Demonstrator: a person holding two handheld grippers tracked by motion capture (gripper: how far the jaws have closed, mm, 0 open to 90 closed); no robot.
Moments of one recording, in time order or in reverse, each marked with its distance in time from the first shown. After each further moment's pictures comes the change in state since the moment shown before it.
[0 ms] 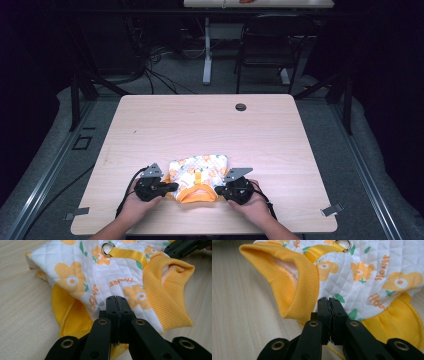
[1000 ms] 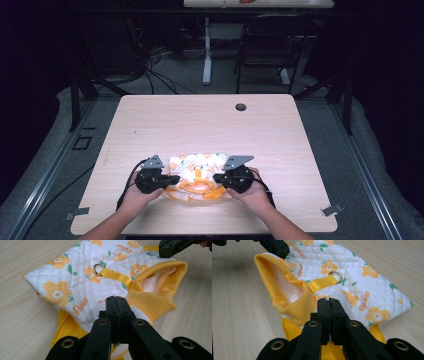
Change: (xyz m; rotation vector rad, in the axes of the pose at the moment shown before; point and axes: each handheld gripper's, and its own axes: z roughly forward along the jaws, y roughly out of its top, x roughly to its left) left arm -0.001 0.026 -0.010 -0.016 -0.010 -0.002; right arm -0.008 0.035 -0.018 -0.053 -0.027 -0.041
